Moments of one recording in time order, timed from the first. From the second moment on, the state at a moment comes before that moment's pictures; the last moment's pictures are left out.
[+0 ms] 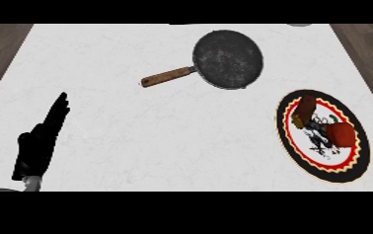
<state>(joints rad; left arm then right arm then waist) 0.01 0.56 -0.25 -1.46 0.24 0.31 -0.01 0.02 -0.64 -0.32 -1.29 -0.25 -0.34 0.15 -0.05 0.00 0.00</state>
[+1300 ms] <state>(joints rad) 0.02 0.48 -0.29 -1.55 0.10 0.29 0.10 -0.16 -0.95 -0.10 -1.30 -0.16 0.23 0.70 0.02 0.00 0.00</state>
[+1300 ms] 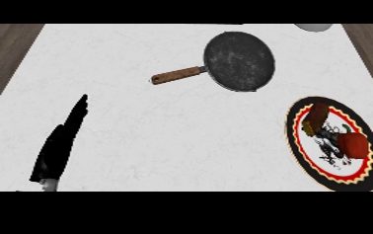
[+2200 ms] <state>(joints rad) 0.07 0.44 -0.22 -1.59 0.04 0.23 0.12 -0.39 -0.82 0.04 -1.12 -0.03 0.46 0.89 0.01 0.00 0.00</state>
